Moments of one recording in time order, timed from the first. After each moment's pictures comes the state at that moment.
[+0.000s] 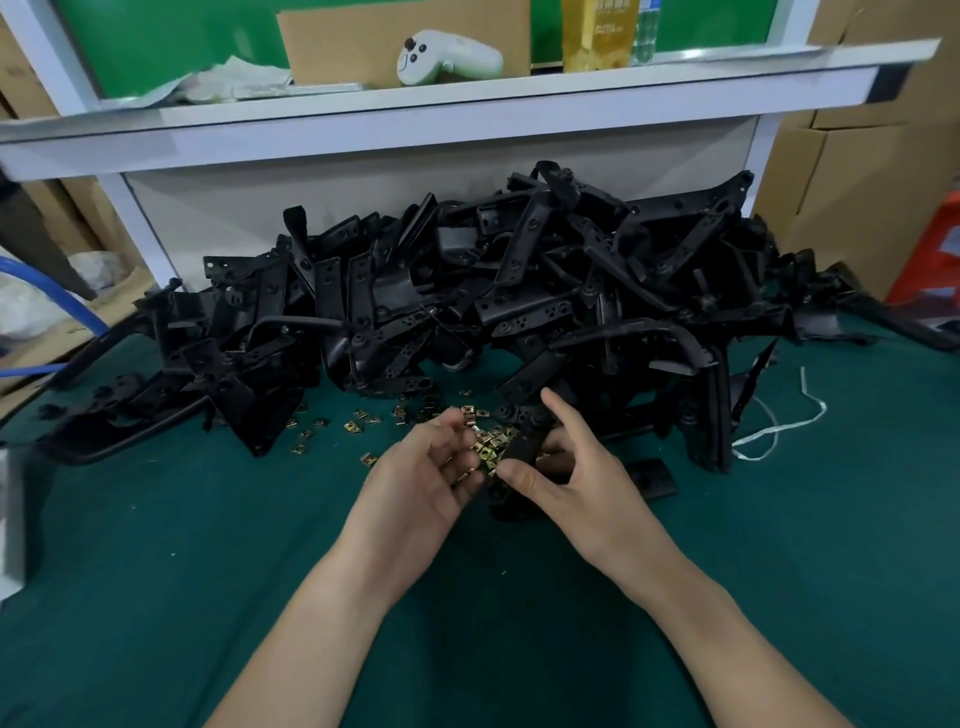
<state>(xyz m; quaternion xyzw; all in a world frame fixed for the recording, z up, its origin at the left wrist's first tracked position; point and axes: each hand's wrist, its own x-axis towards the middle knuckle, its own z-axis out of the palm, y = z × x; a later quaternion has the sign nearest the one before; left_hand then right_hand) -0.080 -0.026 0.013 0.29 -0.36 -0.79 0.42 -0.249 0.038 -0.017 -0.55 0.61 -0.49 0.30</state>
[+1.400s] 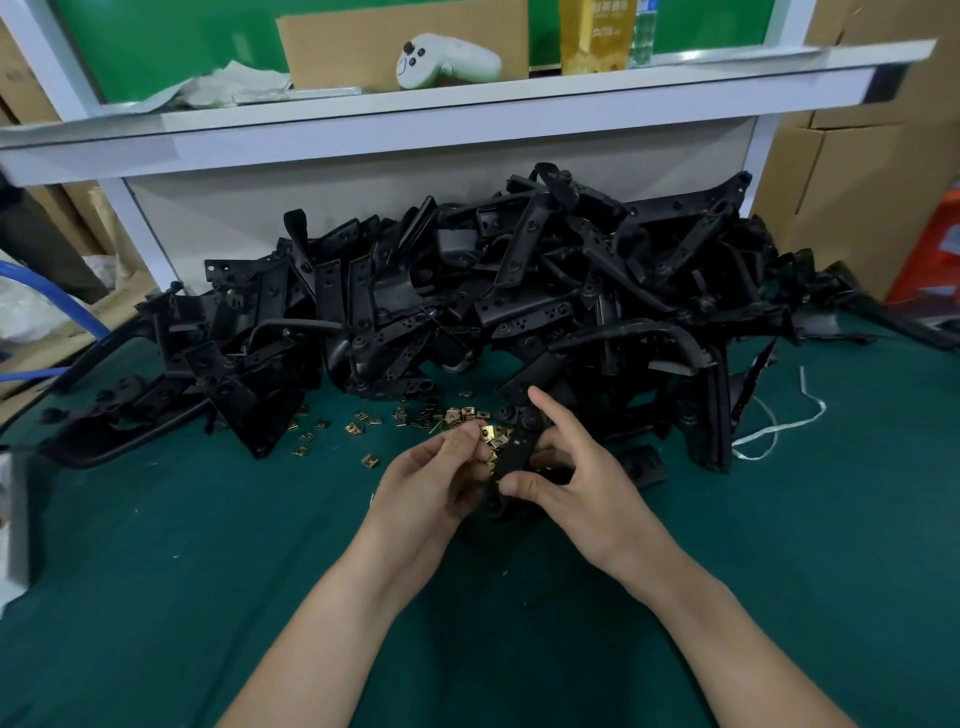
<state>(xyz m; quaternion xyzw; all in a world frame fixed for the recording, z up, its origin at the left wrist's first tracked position) -0.085 -0.022 0.009 0.36 -0.43 -0.73 0.40 -0.252 0.034 -0.020 -0.58 0.57 -0.49 0.32</state>
